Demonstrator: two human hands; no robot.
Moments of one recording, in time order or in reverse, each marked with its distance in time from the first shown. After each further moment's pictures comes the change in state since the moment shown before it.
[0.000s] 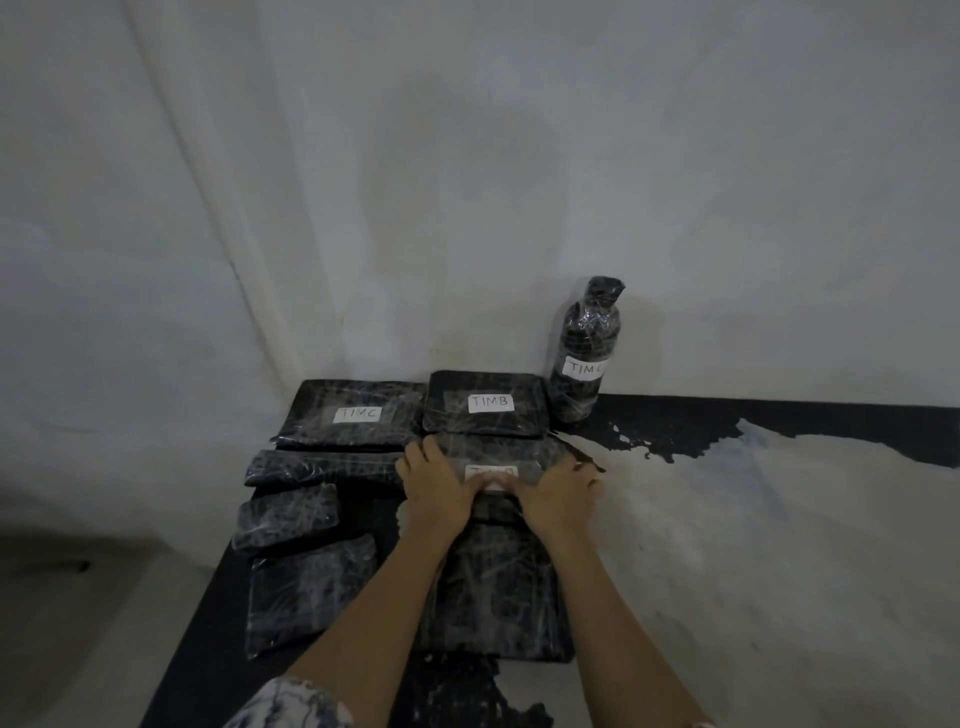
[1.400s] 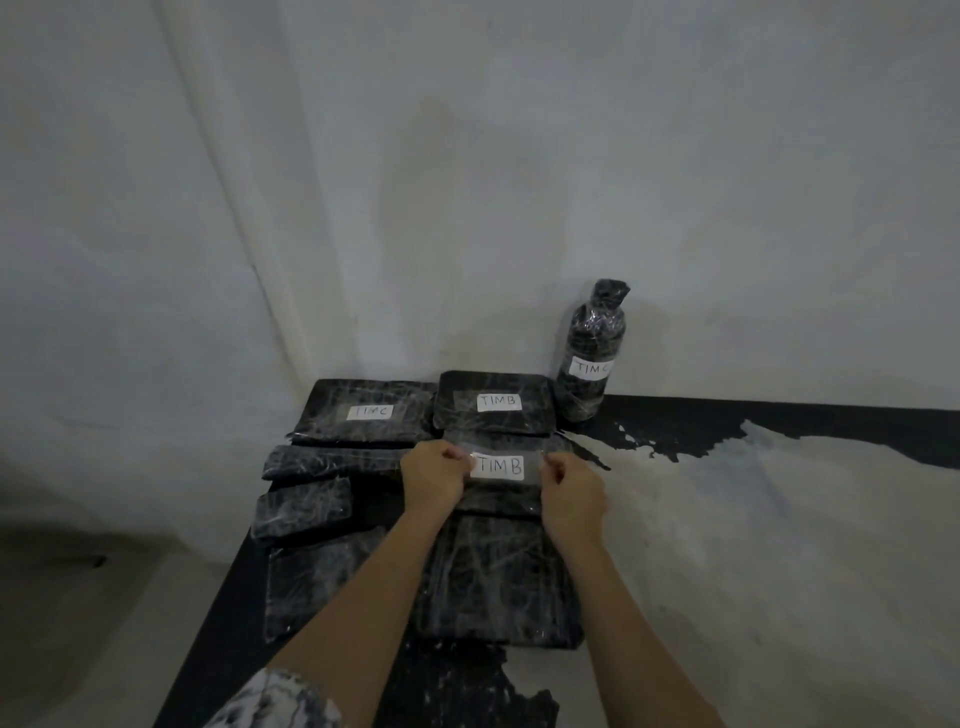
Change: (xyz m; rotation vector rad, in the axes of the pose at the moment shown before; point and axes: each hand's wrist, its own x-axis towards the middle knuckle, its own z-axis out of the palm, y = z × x) left_hand 0.003 -0.001 -0.025 -0.453 0.017 -0.103; right_hand -0.012 0.009 -0.006 0.313 0.186 -0.165
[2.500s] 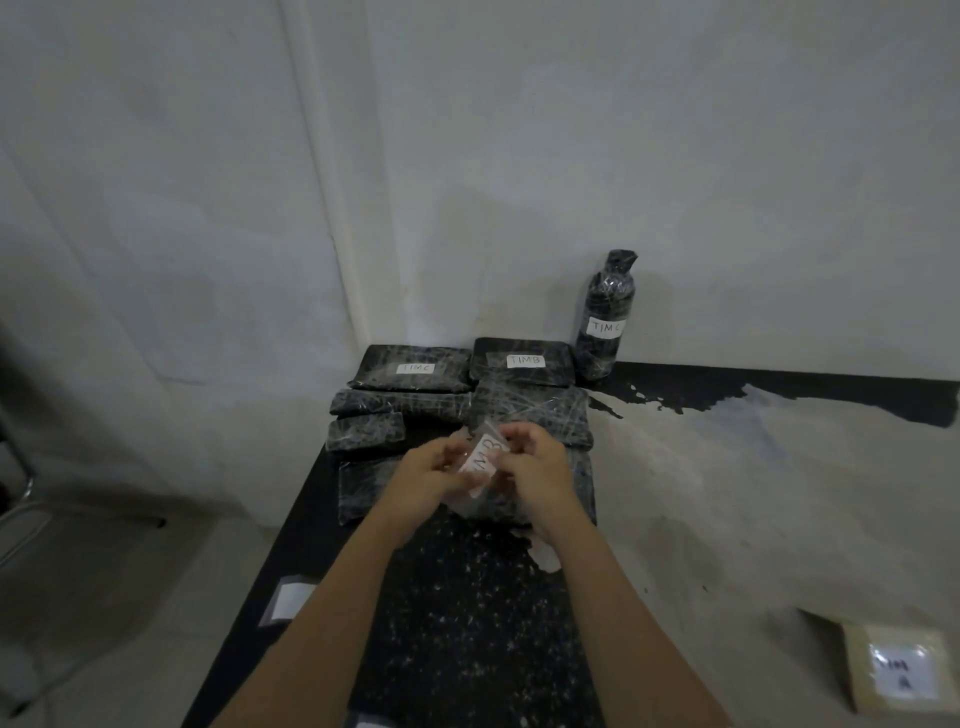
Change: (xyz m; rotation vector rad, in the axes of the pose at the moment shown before) left_hand -0.123 -0.043 -0.088 -0.317 -0.371 0.129; right_hand -0.121 -0.041 -0.017 0.671 -0.440 0.046
